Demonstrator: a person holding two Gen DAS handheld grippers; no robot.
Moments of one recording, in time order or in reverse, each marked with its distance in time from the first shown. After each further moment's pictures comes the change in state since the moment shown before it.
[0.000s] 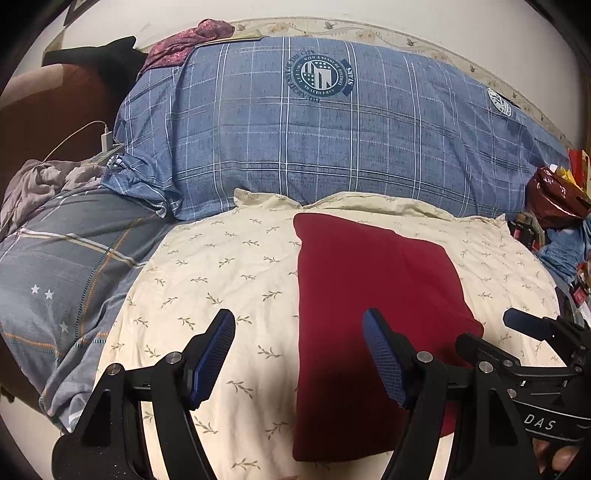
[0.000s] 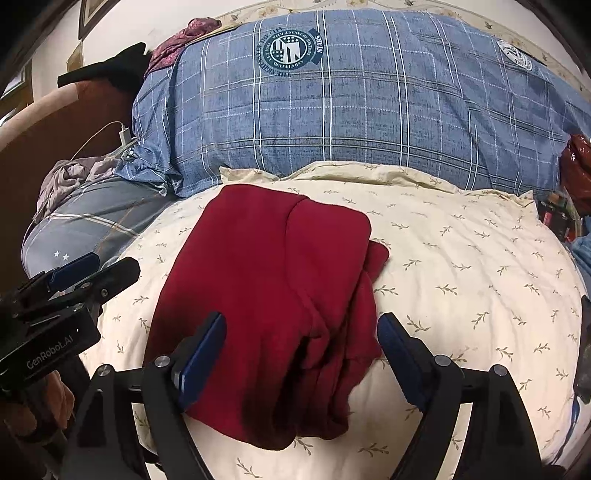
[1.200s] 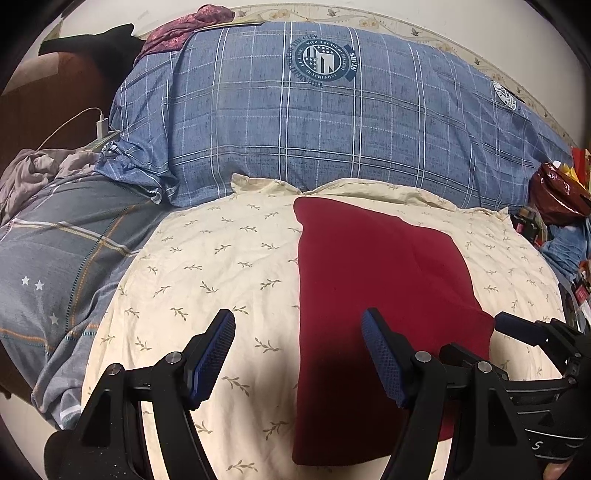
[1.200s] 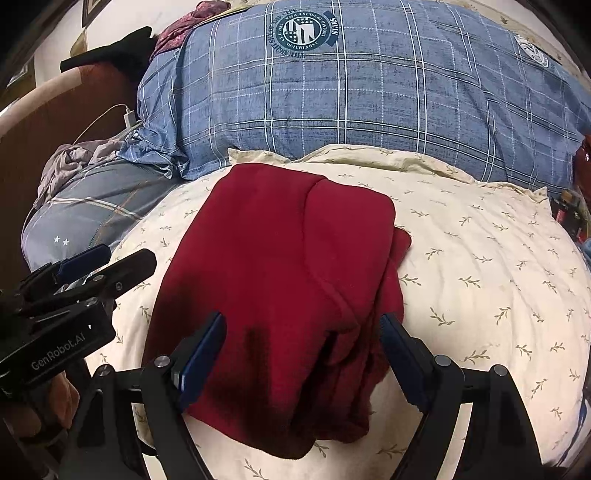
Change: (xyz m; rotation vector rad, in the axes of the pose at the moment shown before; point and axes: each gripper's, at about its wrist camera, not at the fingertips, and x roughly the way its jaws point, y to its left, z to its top) left arm 0.021 -0.007 0.000 -0.022 0.042 0.006; right arm 0.019 0.014 -0.002 -0.023 0.052 0.015
